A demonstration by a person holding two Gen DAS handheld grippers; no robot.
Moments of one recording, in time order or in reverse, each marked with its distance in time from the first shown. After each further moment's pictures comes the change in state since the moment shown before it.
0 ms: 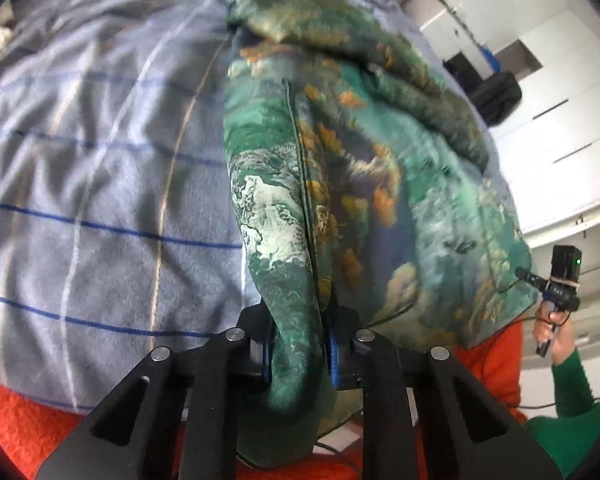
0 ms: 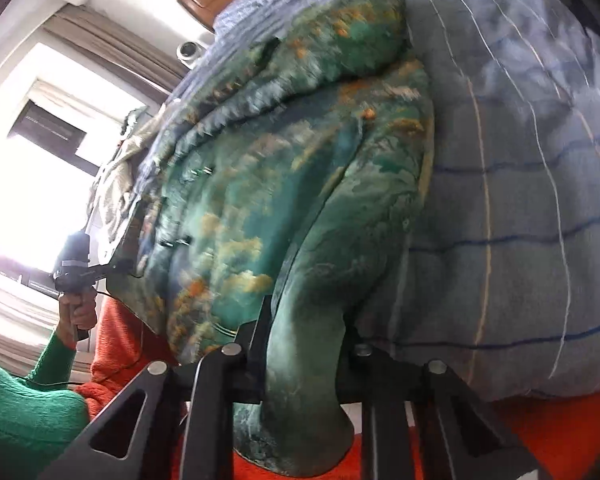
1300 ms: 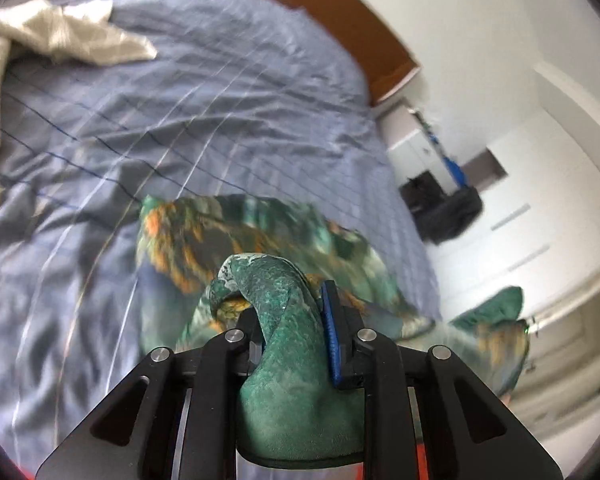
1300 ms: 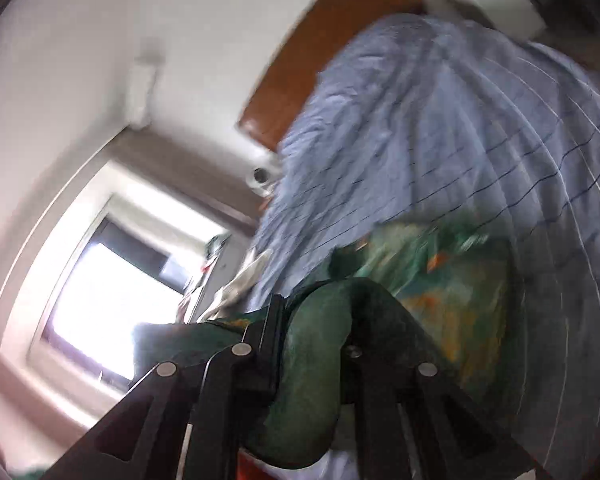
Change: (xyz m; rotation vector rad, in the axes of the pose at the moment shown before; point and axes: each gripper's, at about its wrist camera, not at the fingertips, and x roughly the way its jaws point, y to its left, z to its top) left arm -0.059 0.011 0.186 -0.160 -0.308 -0.161; right arm -0.030 -0.017 0.194 0.169 -0.418 0.298
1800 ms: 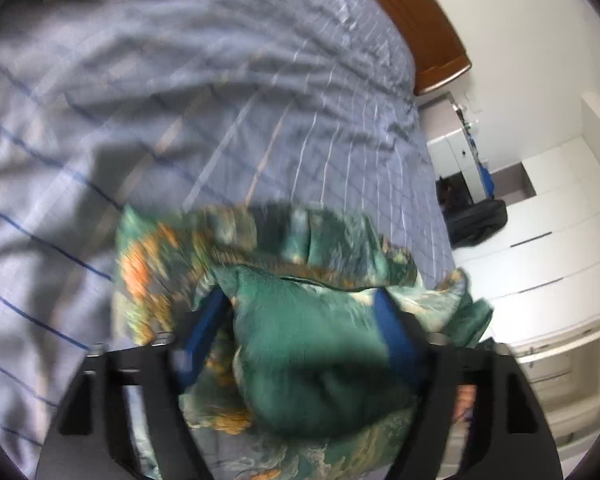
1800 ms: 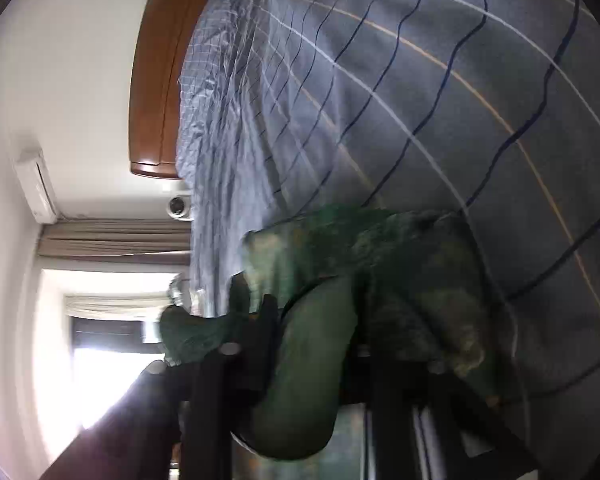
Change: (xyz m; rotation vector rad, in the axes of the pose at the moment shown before) left arm 0.056 0.045 0.029 -0.114 0.074 0.043; right arm 0.099 -0.132 0.018 0.508 0.097 -0.086
